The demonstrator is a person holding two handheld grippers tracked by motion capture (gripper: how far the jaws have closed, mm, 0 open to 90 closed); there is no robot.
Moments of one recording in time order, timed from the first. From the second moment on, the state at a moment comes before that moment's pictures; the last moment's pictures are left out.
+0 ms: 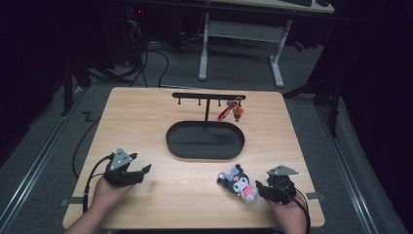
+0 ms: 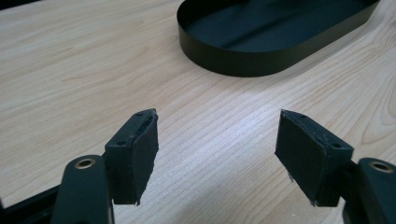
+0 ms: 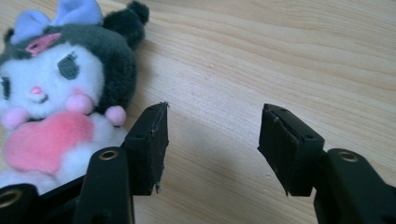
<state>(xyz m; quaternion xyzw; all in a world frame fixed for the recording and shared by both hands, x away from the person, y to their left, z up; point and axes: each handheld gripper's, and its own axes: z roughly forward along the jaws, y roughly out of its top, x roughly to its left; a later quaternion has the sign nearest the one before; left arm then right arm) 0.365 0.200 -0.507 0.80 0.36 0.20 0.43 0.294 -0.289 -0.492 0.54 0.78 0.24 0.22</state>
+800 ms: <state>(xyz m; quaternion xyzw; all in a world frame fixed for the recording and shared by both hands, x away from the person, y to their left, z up) 0.367 0.176 -0.510 0.82 0.33 0.20 0.42 0.314 -0.295 -0.474 0.54 0.81 0.15 0.18</state>
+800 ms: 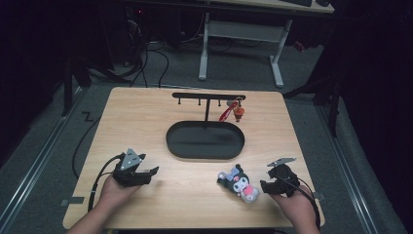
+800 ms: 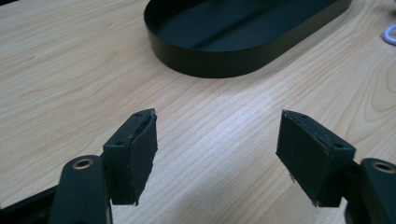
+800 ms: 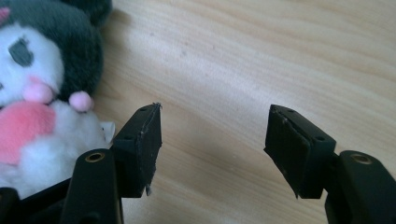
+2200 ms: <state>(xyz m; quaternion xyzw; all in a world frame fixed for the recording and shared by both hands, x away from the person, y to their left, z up) 0.359 0.167 -0.511 0.84 0.30 0.19 0.41 0.308 -0.224 -0.440 0.47 0.87 0.09 0.10</state>
